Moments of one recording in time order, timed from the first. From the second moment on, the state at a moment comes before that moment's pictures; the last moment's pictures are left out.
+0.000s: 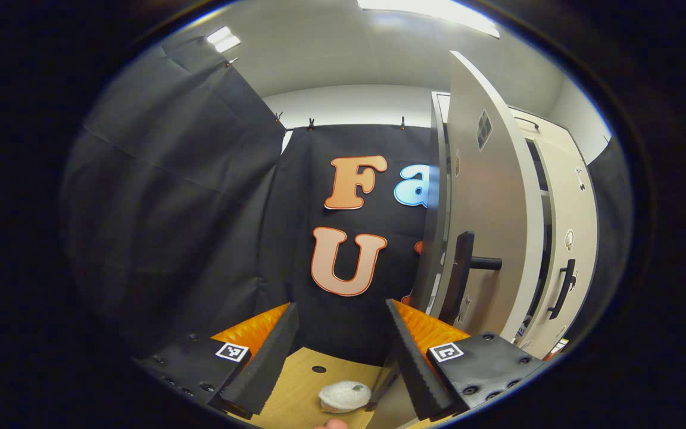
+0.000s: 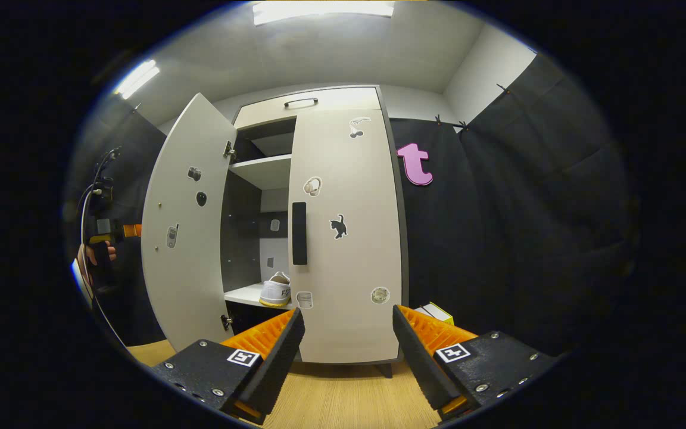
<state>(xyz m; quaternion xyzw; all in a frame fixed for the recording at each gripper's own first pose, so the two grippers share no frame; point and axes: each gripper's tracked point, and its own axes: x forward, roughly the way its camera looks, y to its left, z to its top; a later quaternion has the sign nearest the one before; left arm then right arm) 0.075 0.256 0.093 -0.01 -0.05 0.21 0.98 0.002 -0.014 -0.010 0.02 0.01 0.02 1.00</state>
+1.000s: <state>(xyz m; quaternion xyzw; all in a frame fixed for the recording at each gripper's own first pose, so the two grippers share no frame) 0.155 0.042 0.059 -0.03 -0.02 0.03 1.00 0.002 -0.081 -0.011 0.03 0.02 -0.03 1.00</state>
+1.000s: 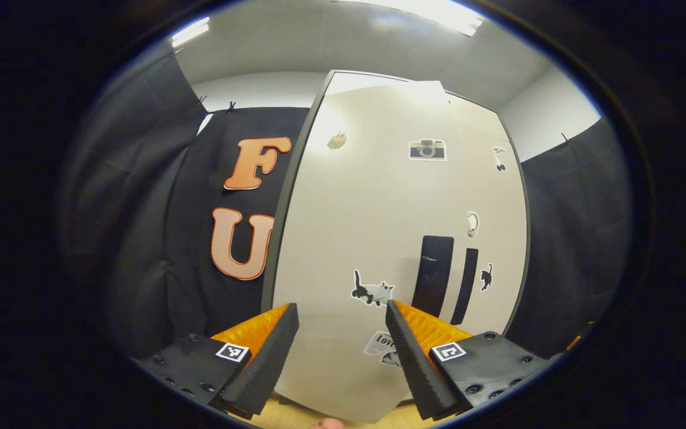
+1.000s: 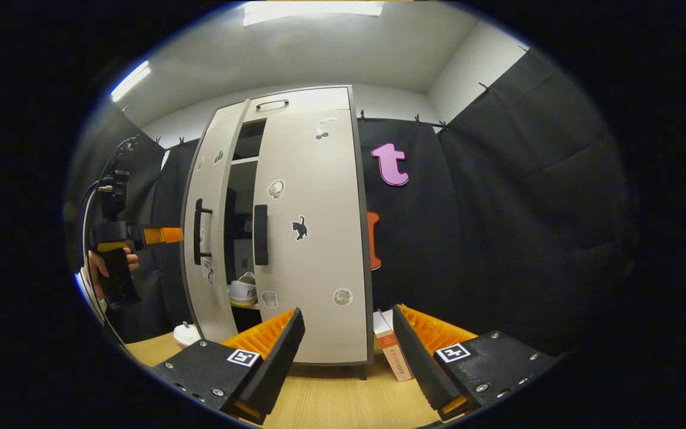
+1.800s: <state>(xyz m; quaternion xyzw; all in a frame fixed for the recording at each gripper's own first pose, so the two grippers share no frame) 0.198 0.023 0.046 -0.02 -0.01 0.02 1.00 0.005 -0.111 -0.014 0.03 0.02 -0.07 1.00</state>
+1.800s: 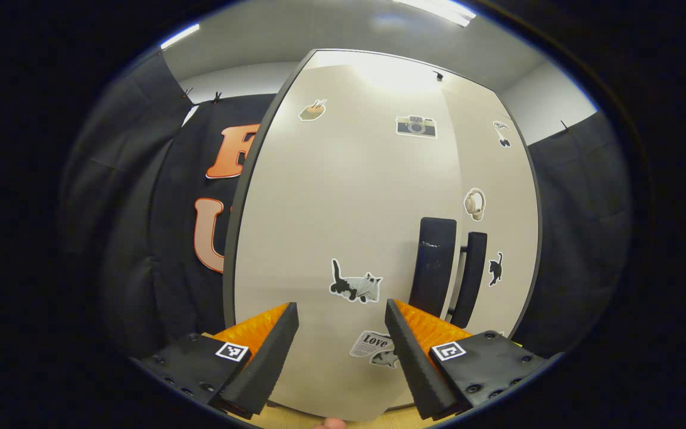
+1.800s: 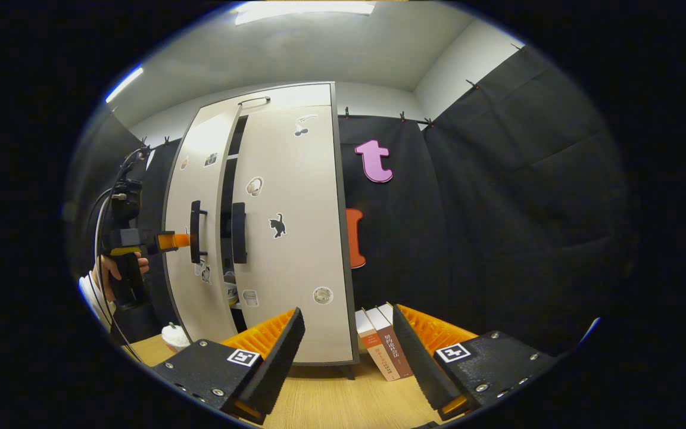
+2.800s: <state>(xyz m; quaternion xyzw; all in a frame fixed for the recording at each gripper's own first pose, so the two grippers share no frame) 0.216 0.016 0.043 0.00 0.00 0.02 1.00 0.018 -0.108 -0.026 0.04 0.03 -0.06 1.00</state>
